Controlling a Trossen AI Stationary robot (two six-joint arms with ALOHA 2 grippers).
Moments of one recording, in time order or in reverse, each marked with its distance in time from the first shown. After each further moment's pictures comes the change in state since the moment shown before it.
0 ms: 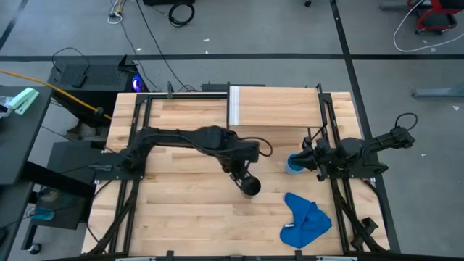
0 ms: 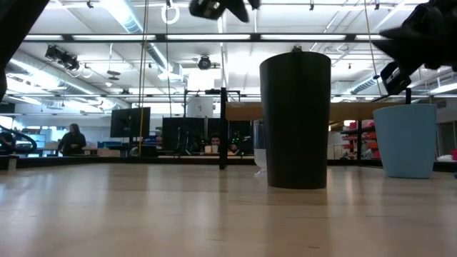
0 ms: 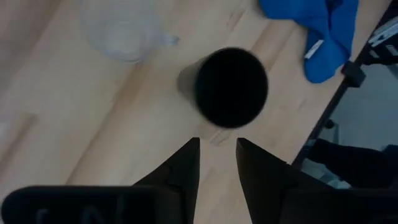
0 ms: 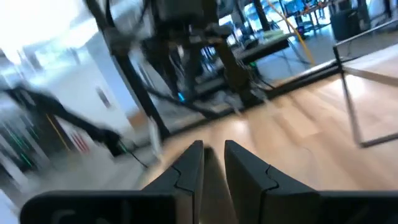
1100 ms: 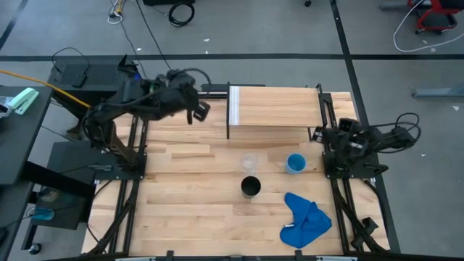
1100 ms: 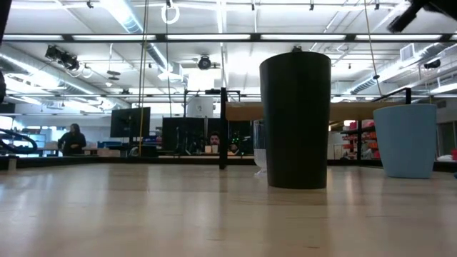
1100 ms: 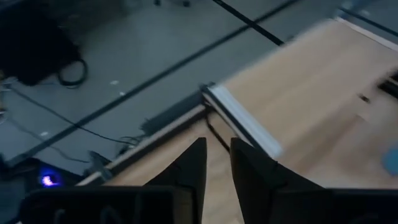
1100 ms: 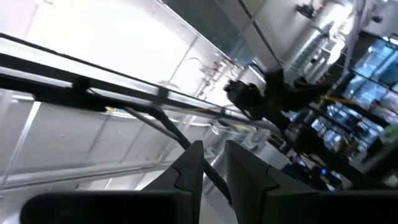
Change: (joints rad) left arm 0.168 -0.434 -0.001 -0.193 -0.859 0.080; right arm 0.000 0.000 0.077 0.615 0.033 0.320
